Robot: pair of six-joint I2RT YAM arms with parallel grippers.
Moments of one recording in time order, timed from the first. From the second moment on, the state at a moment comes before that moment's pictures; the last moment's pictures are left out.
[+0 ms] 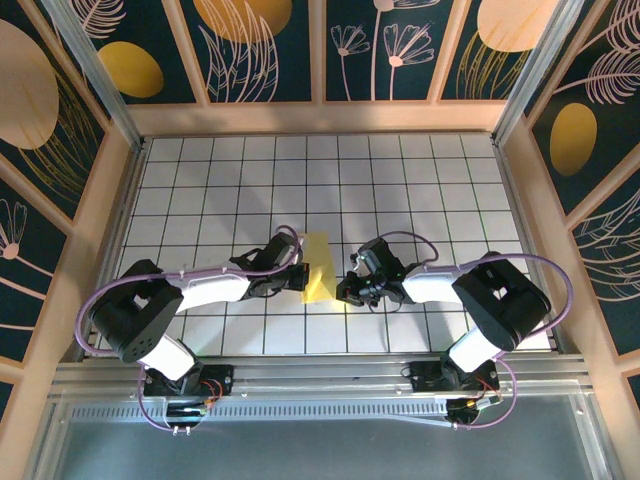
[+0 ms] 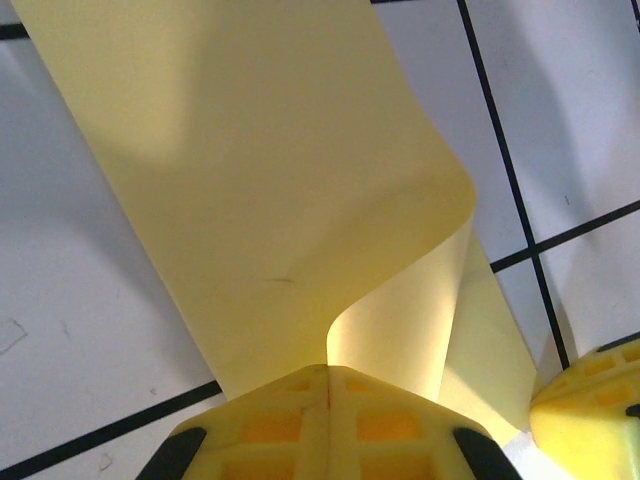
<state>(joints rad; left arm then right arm) -0.78 1.56 0.70 -0.05 0.06 -0.60 0.72 1.57 0.54 0.08 -0.50 0.89</state>
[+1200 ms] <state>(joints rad) -0.76 1.61 0.72 -0.09 -0.01 -0.59 0.72 1.59 0.56 0.04 -0.50 0.88</state>
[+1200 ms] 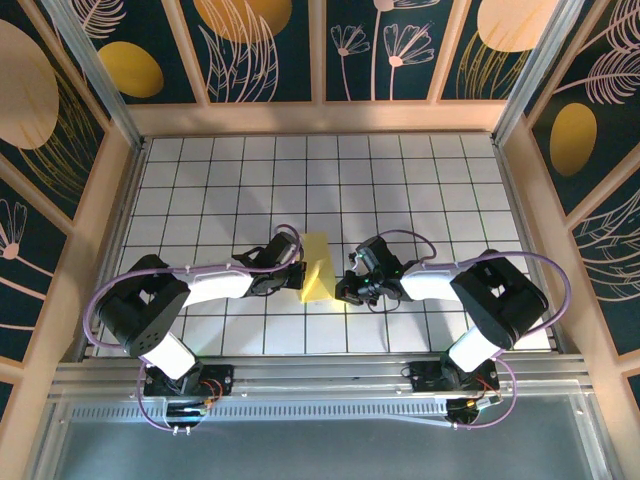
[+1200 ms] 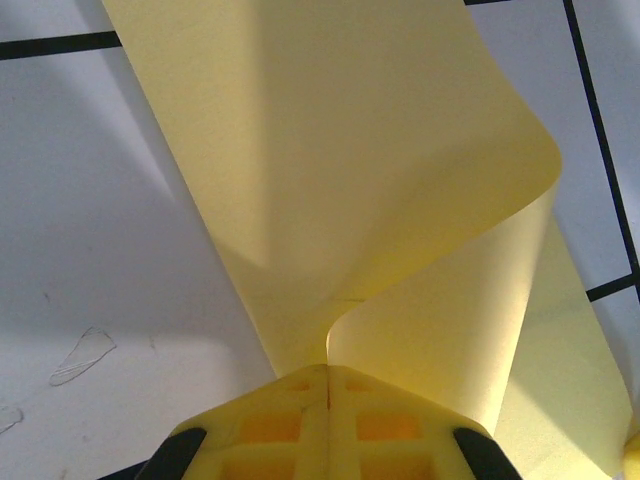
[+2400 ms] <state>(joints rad) -0.76 1.62 0.72 -0.08 -0.03 -0.58 0.72 1.59 0.57 0.04 -0.50 0.88</state>
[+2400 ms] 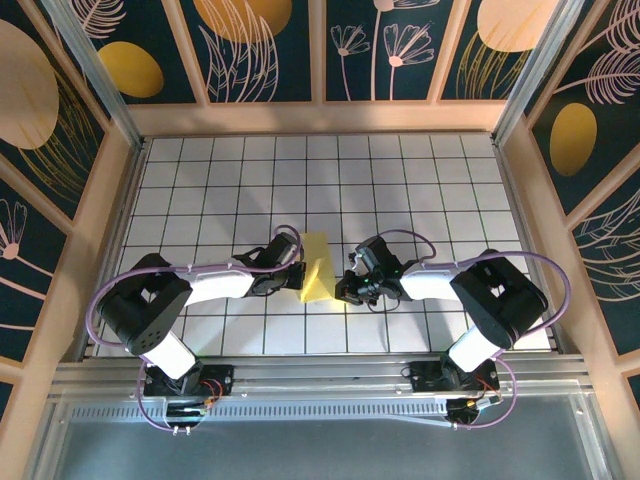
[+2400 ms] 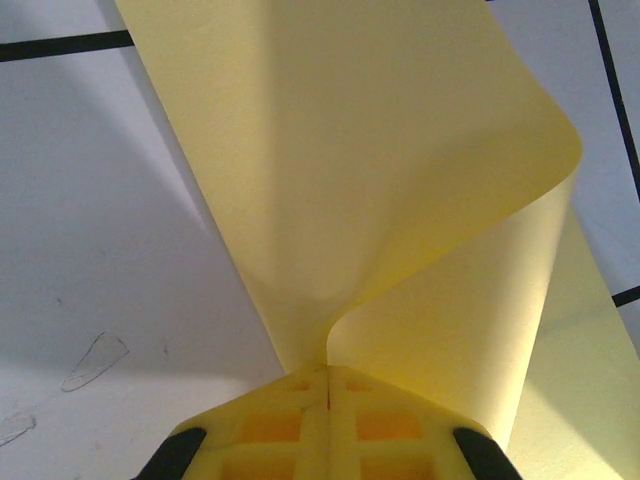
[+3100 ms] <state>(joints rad) -0.76 1.61 0.72 -0.07 -0.03 -0.58 0.72 1.59 0.57 0.04 -0.50 0.88</state>
